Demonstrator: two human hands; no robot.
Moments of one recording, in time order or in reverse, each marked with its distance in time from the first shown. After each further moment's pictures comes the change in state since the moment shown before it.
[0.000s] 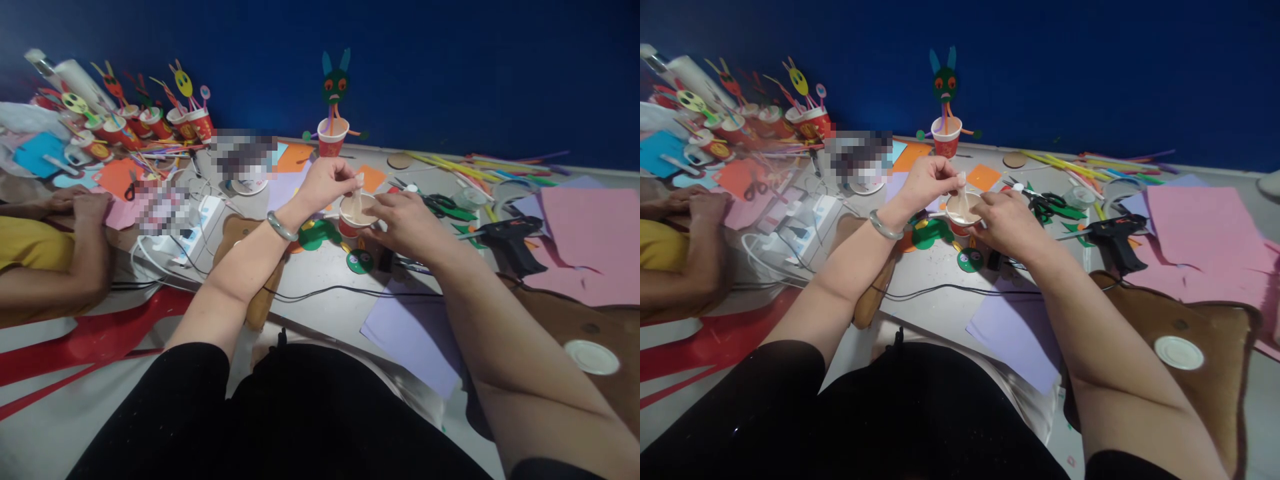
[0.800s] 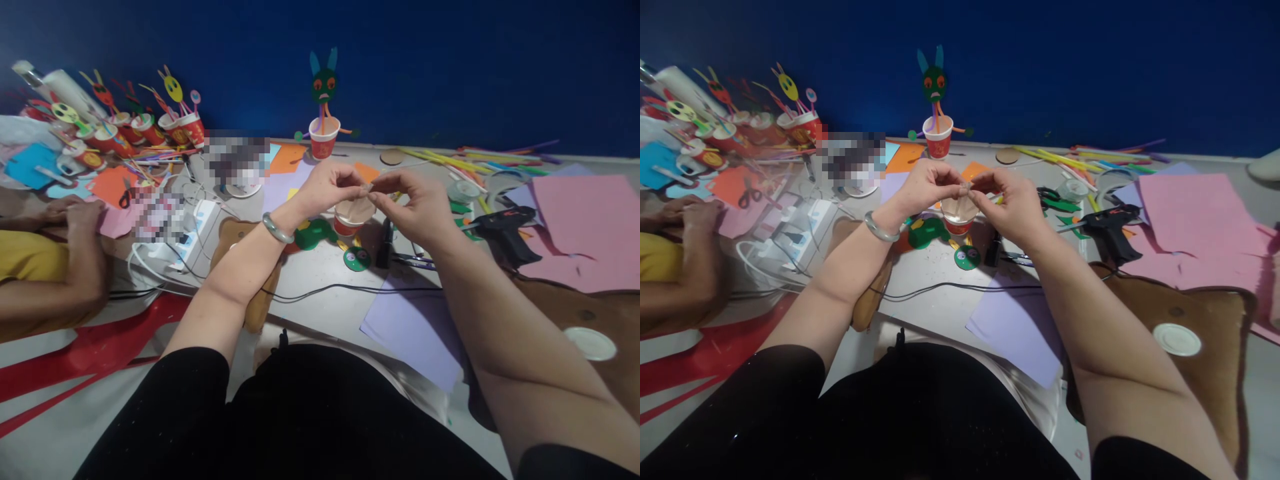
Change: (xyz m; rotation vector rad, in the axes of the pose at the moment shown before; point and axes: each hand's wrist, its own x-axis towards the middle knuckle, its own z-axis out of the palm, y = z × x) left_hand -0.005 0.015 0.002 -0.026 -0.177 0.030; right_hand 0.001 -0.006 -0.013 0.464 0.301 0.295
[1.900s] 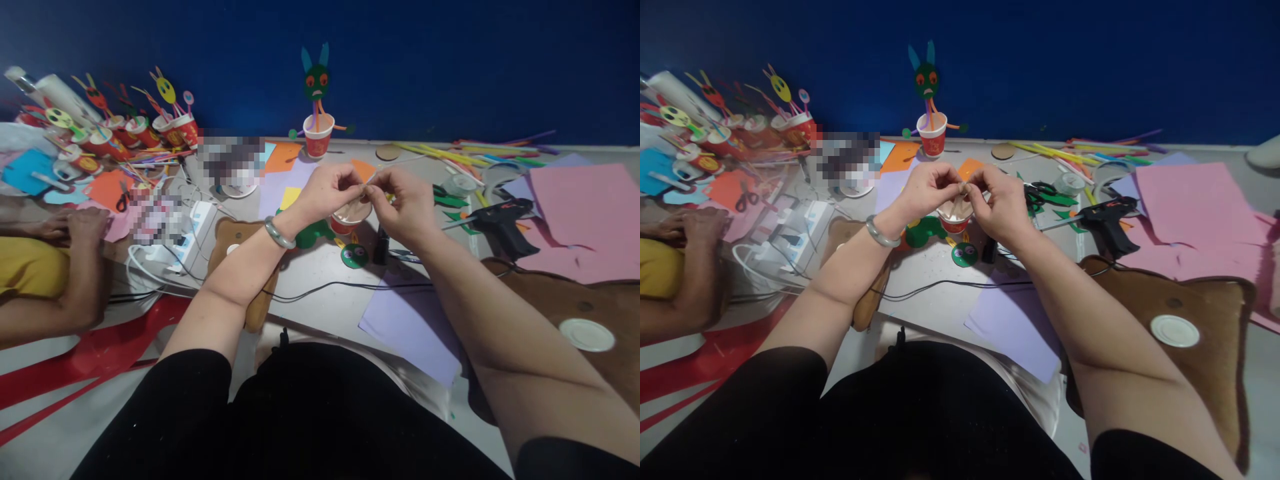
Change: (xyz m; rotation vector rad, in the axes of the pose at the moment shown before) left_hand -0.002 -0.015 0.018 0.197 0.123 0.151; right_hand -0.003 -0.013 0.012 -0.050 0.051 0.112
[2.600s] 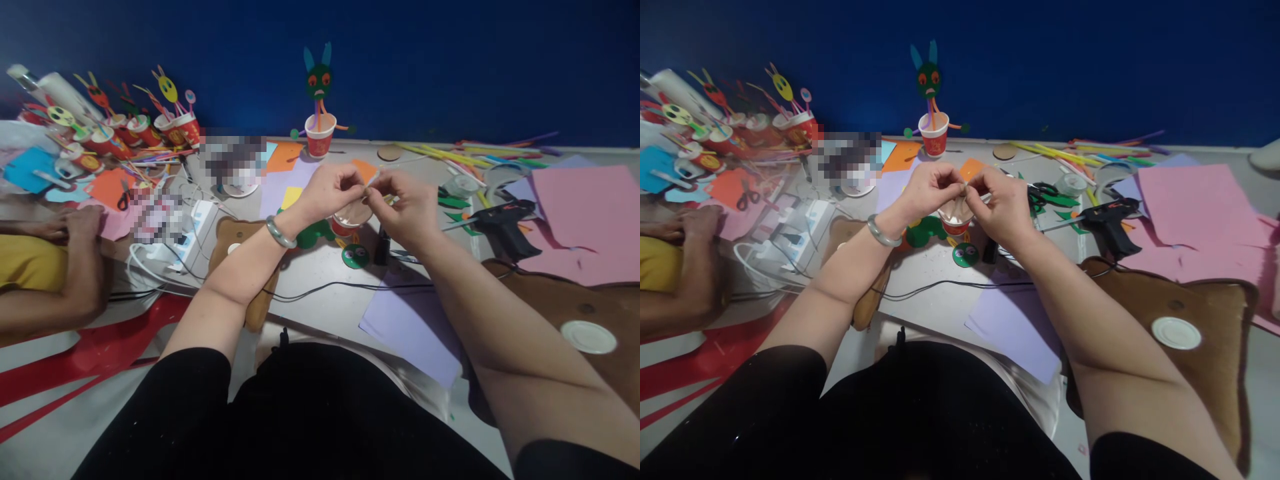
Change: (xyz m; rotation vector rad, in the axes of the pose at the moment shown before) left_hand 0.001 0.002 -0.001 0.066 -0.021 0.055; right_hand 0.001 0.011 0.011 0.067 0.106 -0.092
